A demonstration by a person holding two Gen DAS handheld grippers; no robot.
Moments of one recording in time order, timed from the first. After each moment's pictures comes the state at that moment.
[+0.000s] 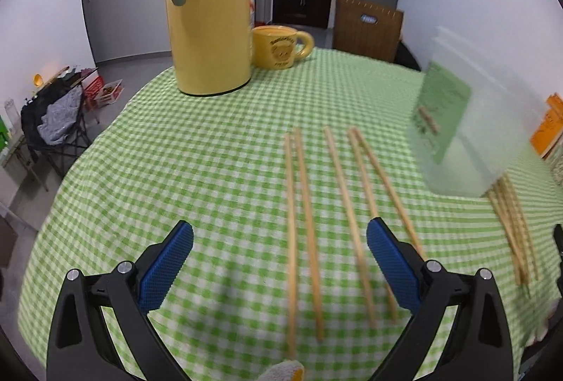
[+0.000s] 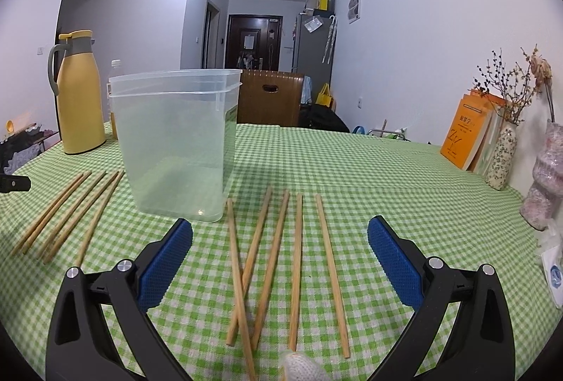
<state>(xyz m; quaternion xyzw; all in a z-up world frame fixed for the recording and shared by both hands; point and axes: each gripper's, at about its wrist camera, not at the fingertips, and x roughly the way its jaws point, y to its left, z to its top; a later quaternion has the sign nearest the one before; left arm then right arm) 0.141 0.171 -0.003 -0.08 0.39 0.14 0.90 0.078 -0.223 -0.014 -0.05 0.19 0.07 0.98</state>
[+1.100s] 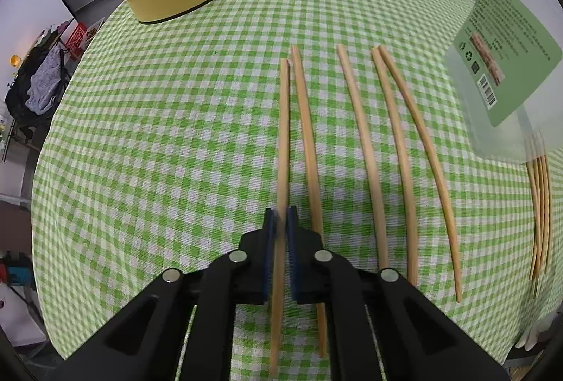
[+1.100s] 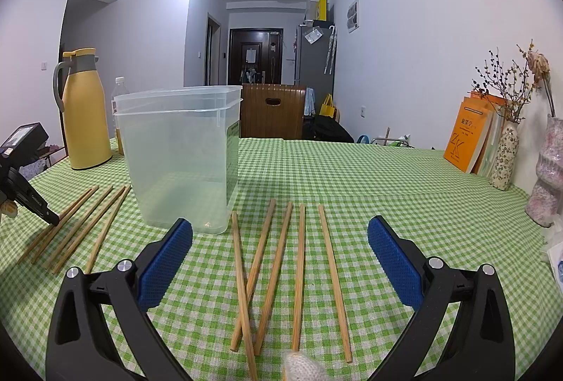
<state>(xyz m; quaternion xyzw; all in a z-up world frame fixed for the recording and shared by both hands) 0.233 0.179 -0.047 -0.08 0.59 0.12 0.79 0.072 -0.227 -0.011 -0.03 0.17 0.08 0.98</state>
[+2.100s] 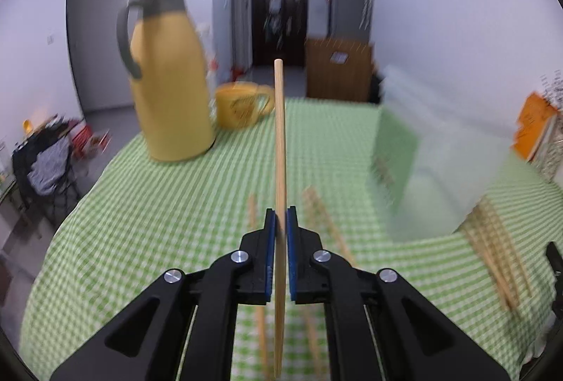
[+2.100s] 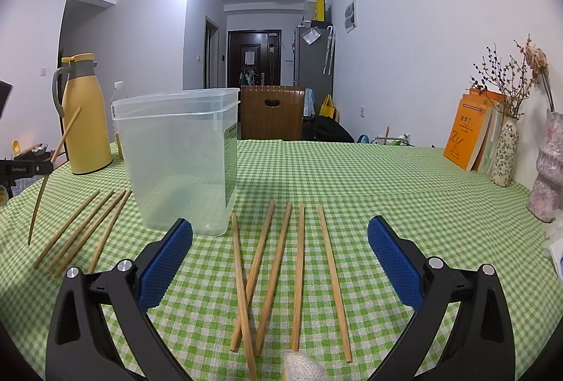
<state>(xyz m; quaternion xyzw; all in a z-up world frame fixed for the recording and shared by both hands) 0.146 0.121 0.034 -0.04 0.28 0.10 0.95 0.073 -0.229 -0.011 -0.02 0.17 0.08 0.98</state>
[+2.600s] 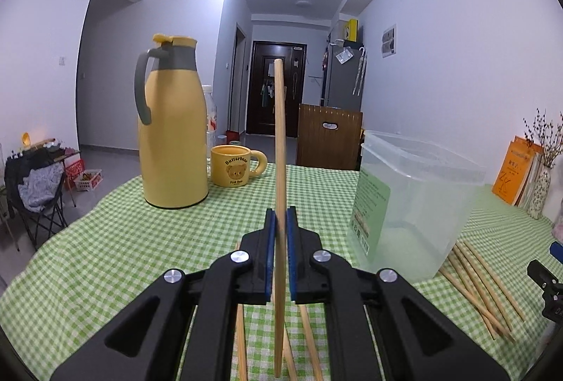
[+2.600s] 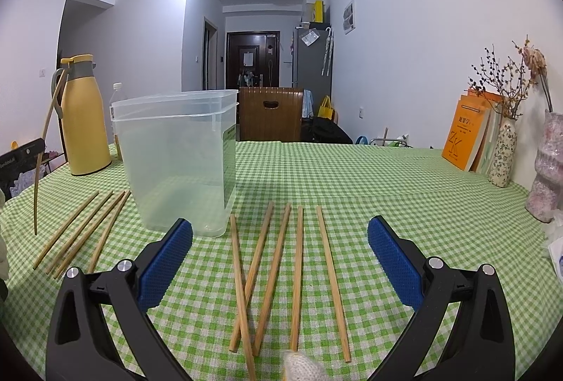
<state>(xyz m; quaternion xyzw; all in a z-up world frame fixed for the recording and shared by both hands) 0.113 0.113 0.033 -0.06 0.14 0.10 0.98 0.071 -0.231 -0.011 -0.02 0.16 0.07 0.98</state>
